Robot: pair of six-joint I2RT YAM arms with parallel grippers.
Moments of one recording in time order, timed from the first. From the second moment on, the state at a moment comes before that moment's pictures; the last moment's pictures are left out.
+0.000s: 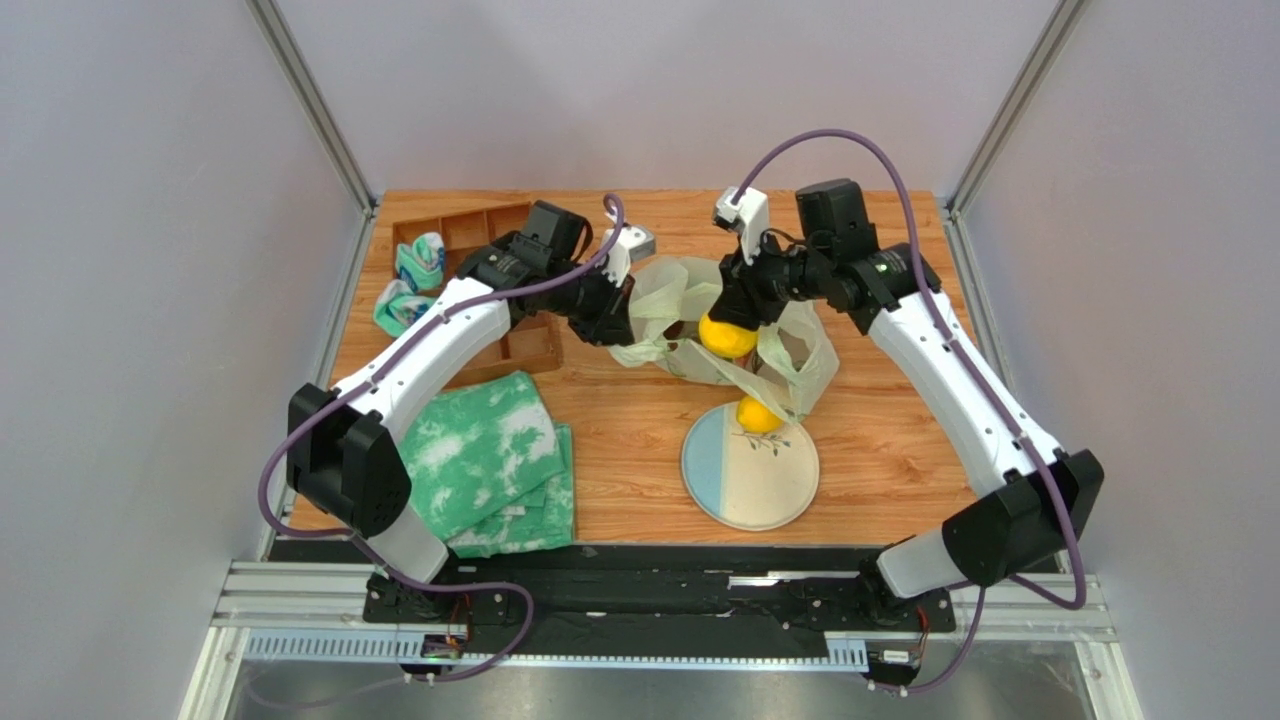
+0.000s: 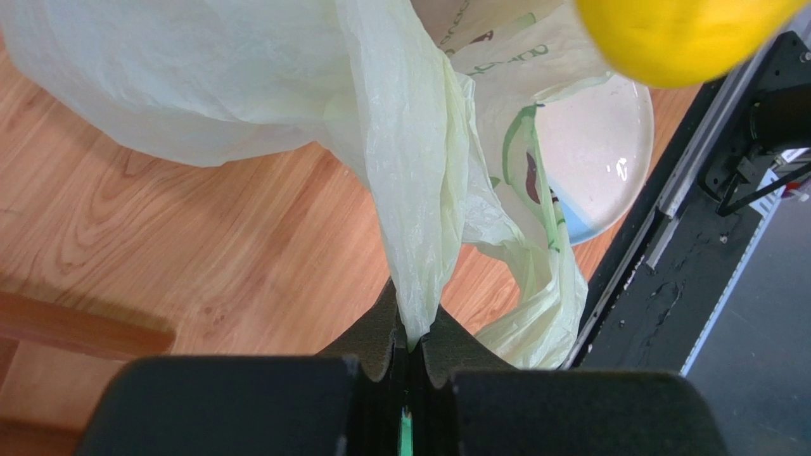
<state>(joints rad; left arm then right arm) -0.51 1.62 1.48 -0.73 0.54 0.16 0.41 1.46 1.53 -0.77 -0.56 -0.35</state>
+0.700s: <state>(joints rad) -0.38 1.77 1.80 -0.94 0.65 0.16 0.47 1.37 1.11 -0.84 -0.65 -0.74</state>
